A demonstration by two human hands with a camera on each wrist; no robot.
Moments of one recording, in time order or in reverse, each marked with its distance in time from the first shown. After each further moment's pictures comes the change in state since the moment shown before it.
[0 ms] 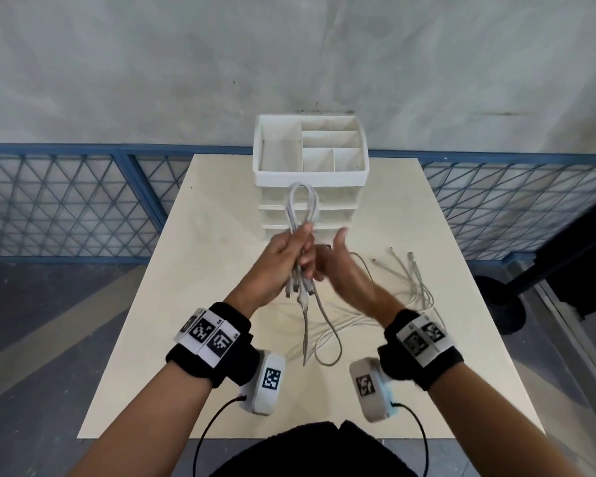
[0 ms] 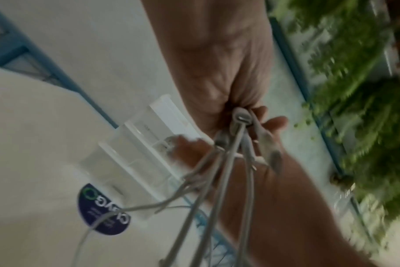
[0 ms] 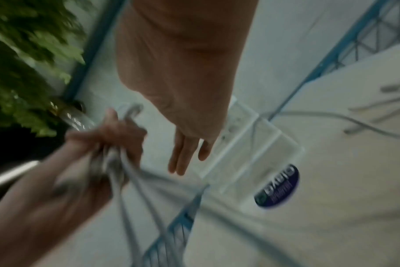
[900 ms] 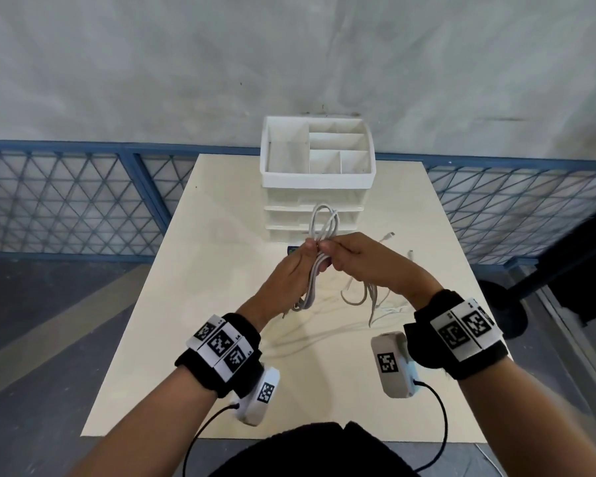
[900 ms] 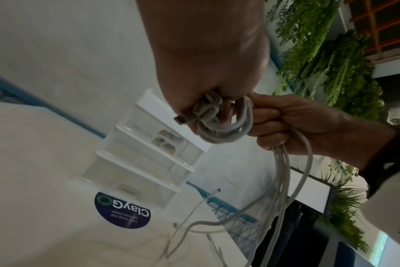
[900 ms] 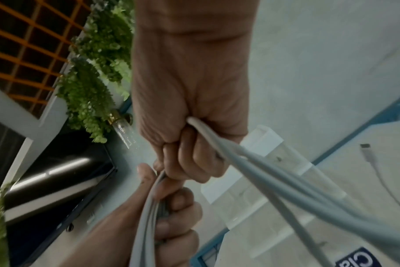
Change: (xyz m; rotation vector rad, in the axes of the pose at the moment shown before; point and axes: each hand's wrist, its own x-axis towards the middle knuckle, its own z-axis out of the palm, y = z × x) left_hand -0.010 -0.020 0.001 0.341 0.023 0.096; right_hand -0.011 -0.054 -0.019 -0.484 -0.034 0.040
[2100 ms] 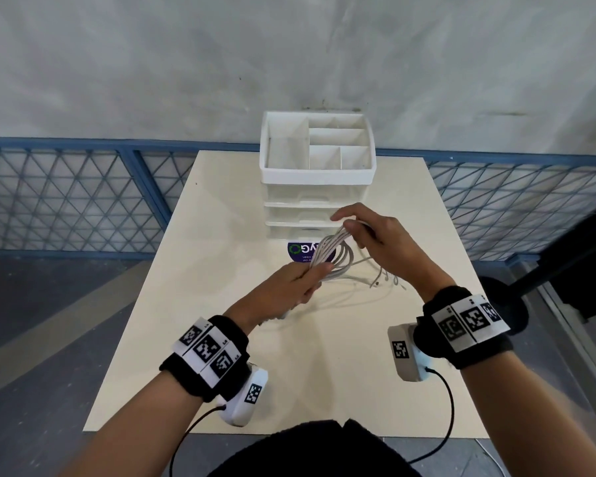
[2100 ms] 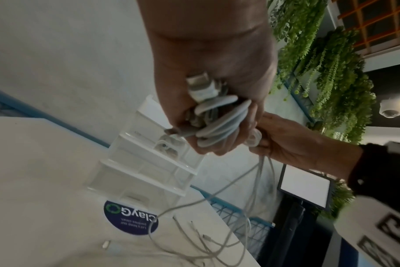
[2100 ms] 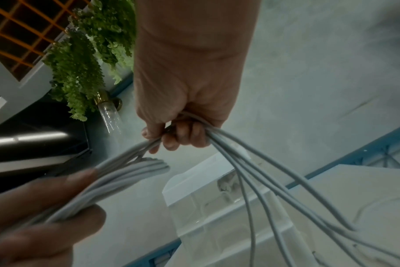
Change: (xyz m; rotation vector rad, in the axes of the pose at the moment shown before) left_hand -0.016 0.015 -0.009 0.116 -0.216 -0.243; right_hand 0.006 0.036 -0.020 -0.258 0.368 -0.260
